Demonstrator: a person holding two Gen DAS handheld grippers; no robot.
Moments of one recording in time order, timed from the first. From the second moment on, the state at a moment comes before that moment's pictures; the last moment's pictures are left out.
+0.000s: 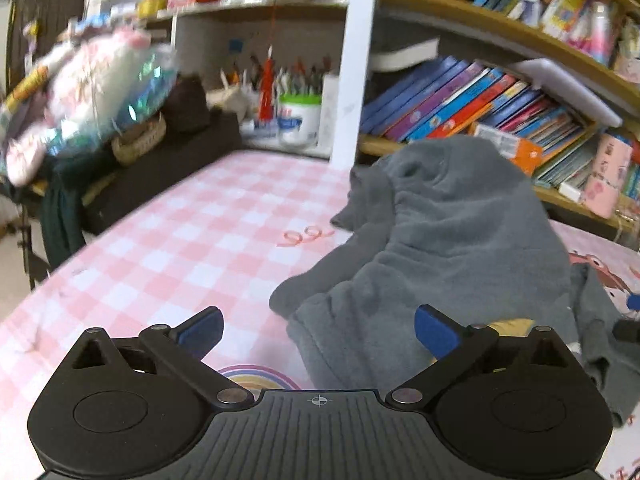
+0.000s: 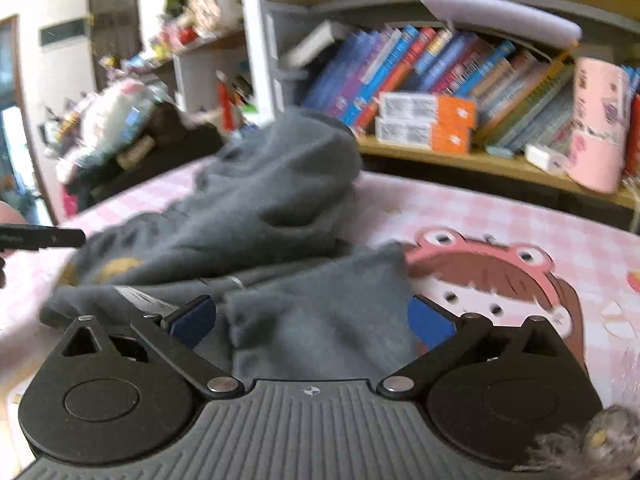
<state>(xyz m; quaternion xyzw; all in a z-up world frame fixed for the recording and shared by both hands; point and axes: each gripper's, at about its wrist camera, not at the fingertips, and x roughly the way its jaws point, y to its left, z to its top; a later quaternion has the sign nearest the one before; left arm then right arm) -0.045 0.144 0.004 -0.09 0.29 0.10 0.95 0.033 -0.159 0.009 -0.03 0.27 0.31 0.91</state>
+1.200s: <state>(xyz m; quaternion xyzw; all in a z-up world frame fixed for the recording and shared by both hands) -0.060 0.255 0.001 -0.22 0.25 0.25 0.91 -0.029 -0.126 0.020 -0.13 0.19 0.45 0.86</state>
